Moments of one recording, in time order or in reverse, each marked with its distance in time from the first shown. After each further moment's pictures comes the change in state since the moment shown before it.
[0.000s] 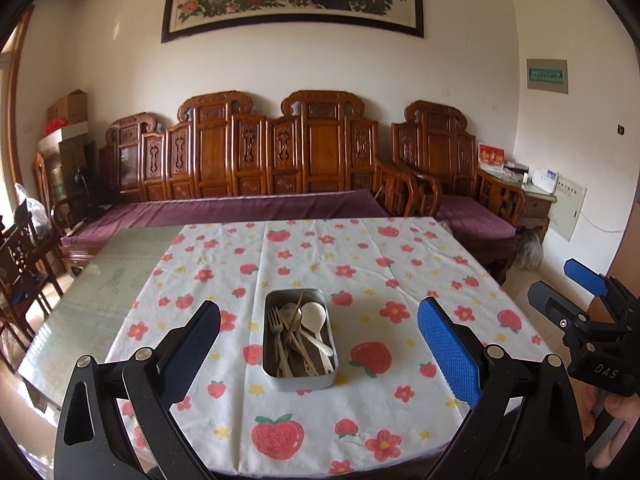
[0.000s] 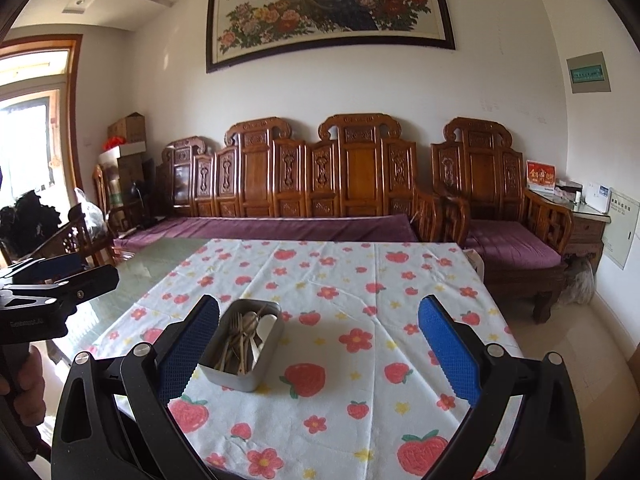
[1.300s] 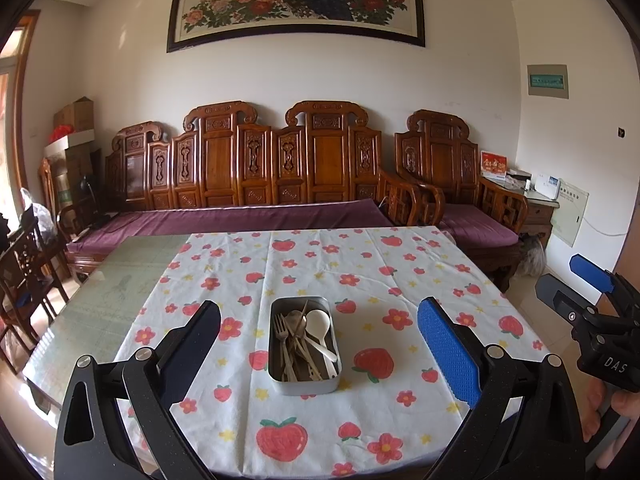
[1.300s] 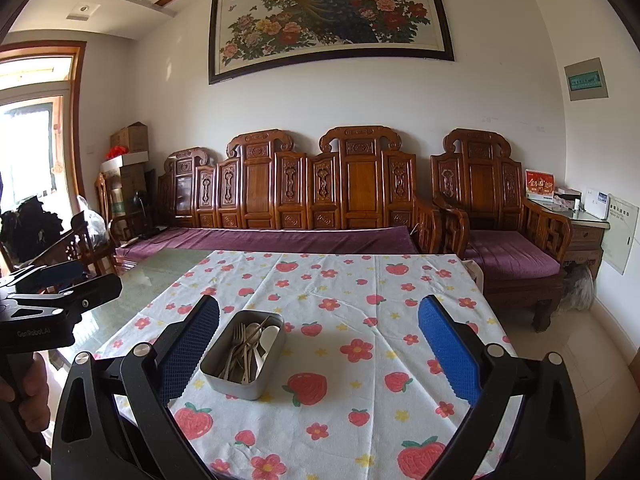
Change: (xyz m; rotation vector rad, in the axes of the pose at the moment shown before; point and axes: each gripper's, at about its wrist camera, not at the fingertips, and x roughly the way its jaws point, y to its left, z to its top) left arm -0.011 0.002 -0.006 0.004 -0.032 0.012; right arm -0.015 0.003 0.005 0.000 -0.034 -0.001
